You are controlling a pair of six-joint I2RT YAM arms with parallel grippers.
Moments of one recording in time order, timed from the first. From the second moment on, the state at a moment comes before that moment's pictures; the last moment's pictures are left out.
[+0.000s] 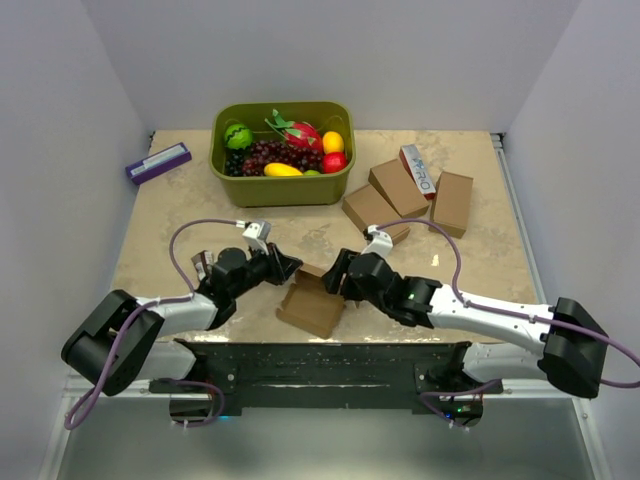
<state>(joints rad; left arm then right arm) -0.55 1.31 0.26 0.79 0.22 -0.53 1.06 1.19 0.70 -0.16 0.40 1.03</state>
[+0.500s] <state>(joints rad) -0.55 1.30 0.25 0.81 0.22 -0.51 1.01 1.20 0.63 -0.13 0.39 1.07</state>
